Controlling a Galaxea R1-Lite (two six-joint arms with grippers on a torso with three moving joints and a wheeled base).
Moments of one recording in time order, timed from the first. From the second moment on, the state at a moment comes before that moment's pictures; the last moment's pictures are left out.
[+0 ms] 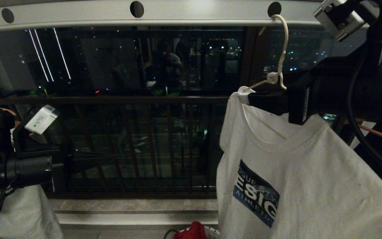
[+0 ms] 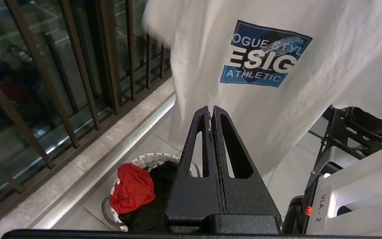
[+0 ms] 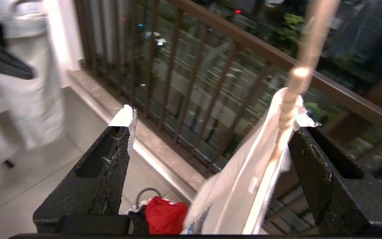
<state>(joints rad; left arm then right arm) 0.07 1.45 -0.67 -0.41 -1.11 0.18 0.59 1.44 -1.27 0.02 0.02 -0.16</state>
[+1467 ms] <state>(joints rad) 0.06 1.37 -0.68 -0.40 -1.09 0.14 0.59 1.22 -1.04 0.01 -0.07 0.07</state>
